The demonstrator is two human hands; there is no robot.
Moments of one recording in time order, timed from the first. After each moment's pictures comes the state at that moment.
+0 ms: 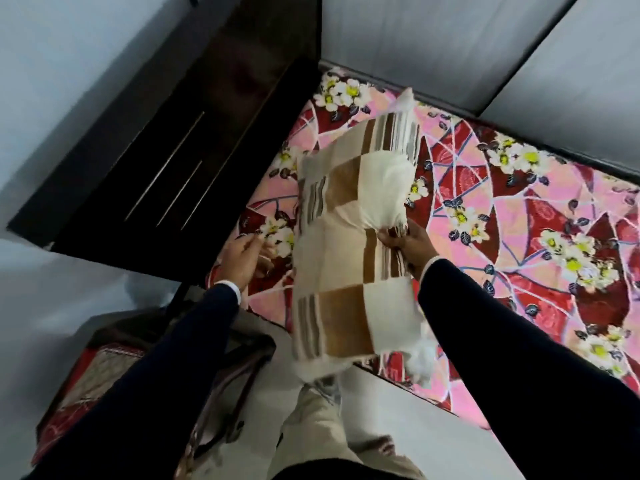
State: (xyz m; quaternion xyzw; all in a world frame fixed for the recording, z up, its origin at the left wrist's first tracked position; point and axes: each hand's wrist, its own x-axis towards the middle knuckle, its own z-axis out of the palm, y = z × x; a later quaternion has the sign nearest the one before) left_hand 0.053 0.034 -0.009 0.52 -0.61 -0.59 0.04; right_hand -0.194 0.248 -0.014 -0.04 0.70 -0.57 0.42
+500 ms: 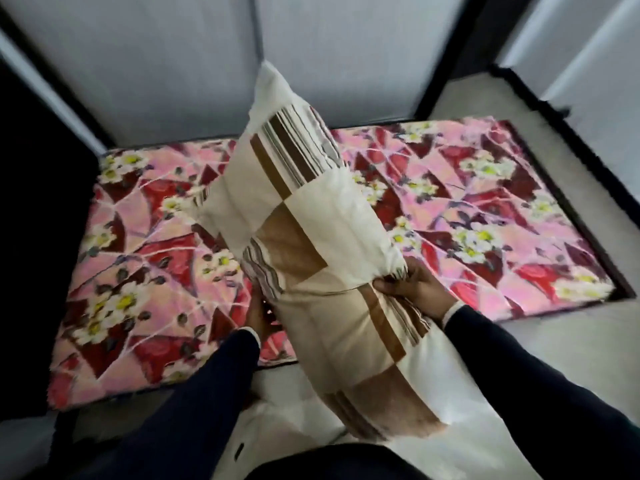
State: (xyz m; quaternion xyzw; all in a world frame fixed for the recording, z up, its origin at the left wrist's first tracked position) left_hand -0.050 0.455 -0.013 0.43 -0.47 -0.75 -0.17; right_hand -0.097 0.738 0.133 -0.03 0.68 -0.68 0.29
